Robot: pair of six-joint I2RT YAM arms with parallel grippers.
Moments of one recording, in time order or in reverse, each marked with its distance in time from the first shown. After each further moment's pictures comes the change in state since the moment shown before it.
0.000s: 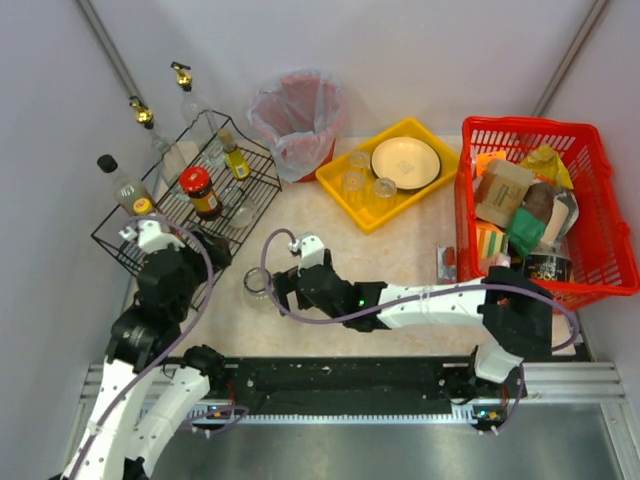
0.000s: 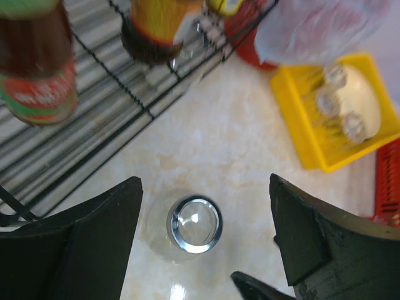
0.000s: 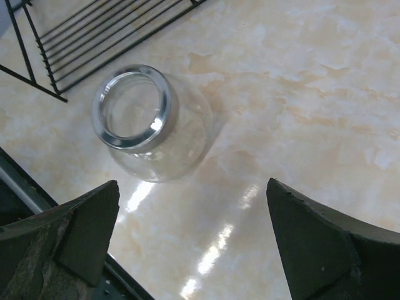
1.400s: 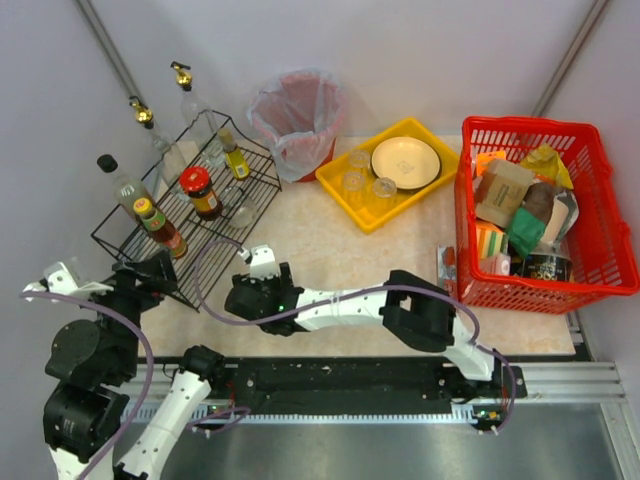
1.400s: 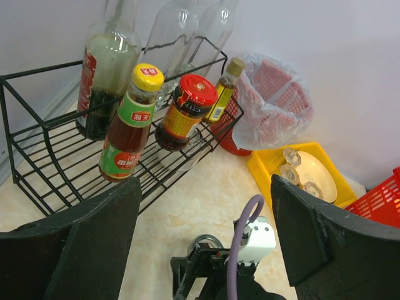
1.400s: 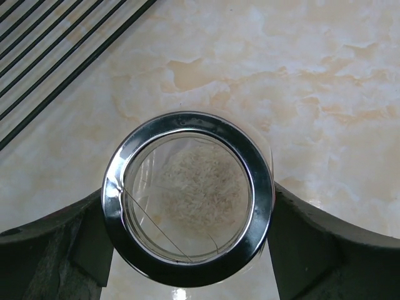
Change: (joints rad) left arm -0.001 -0.220 0.392 -0.179 -0.181 0.163; right arm 0.126 0.587 0.709 -0.492 0.409 0.301
